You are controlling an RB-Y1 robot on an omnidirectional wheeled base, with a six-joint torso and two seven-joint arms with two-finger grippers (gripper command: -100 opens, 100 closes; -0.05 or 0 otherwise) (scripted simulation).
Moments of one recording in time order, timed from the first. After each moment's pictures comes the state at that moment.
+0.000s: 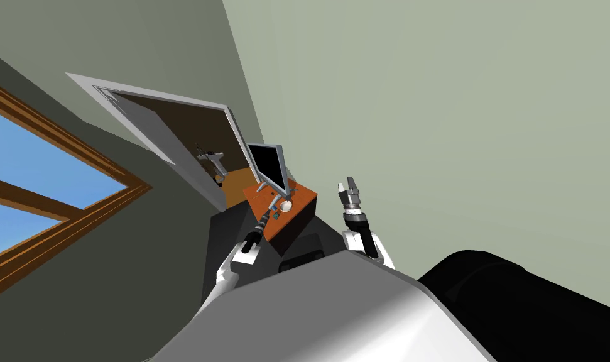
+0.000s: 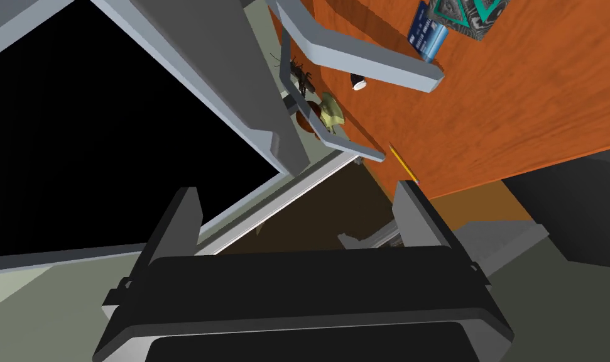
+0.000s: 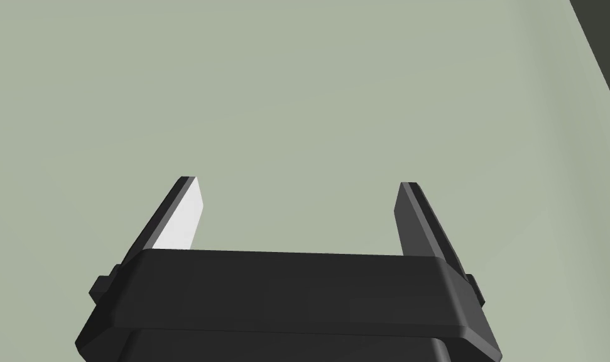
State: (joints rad) left arm 0.02 0.33 -0.21 -1.38 -0.20 0.01 0.03; right arm 0.51 0.03 -0.06 -2.28 0.12 -0.46 -0.12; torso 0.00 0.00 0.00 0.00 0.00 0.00
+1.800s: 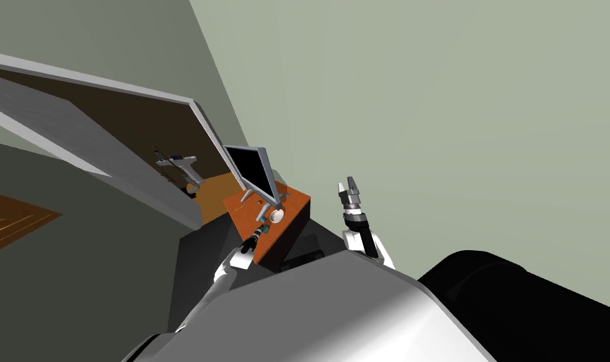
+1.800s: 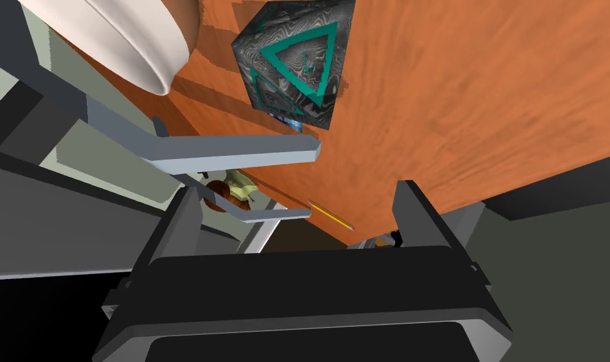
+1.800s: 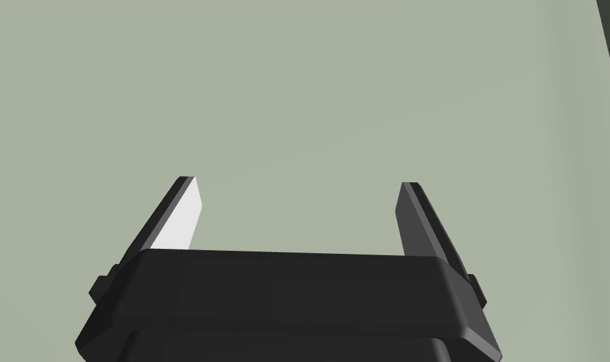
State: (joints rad) left arm -0.13 0.36 -0.20 -0.90 -0.19 0.13 -0.09; right arm 0.51 0.03 -0.06 -2.28 0.12 -0.46 -0.12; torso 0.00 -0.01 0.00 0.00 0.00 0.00
